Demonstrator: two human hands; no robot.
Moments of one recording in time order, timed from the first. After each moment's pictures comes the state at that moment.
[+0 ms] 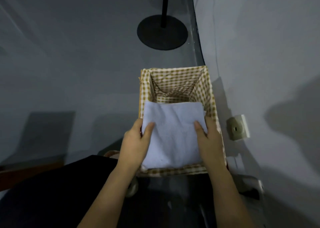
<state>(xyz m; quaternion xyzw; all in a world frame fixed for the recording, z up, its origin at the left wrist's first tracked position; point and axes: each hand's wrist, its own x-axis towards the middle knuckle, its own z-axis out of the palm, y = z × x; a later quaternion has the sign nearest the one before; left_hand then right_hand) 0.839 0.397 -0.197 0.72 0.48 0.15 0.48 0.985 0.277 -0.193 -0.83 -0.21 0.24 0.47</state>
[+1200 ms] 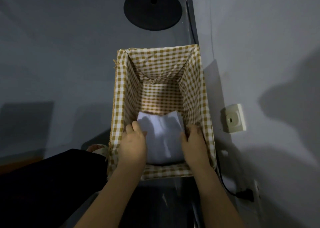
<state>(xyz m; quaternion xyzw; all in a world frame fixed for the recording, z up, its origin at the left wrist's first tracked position) 0.899 0.362 -0.277 0.83 0.52 -0.11 0.18 1.017 0.258 -0.295 -0.91 -0.18 0.27 0.25</state>
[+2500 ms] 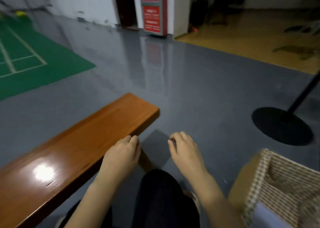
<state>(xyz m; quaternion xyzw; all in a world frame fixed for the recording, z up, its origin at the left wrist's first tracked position) 0.484 0.399 -0.030 0.74 0.65 0.17 -0.02 0.672 0.423 -0.045 -0.60 -0.75 0.14 0.24</state>
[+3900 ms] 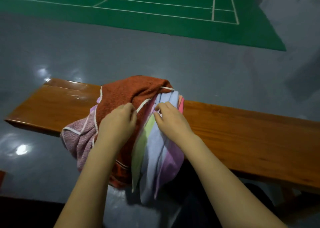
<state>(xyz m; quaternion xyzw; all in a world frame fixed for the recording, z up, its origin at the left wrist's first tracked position) 0.059 0.016 -0.033 0.22 0.95 0.21 -0.08 0.102 0.173 -0.049 -0.06 -0.96 0.25 0.08</state>
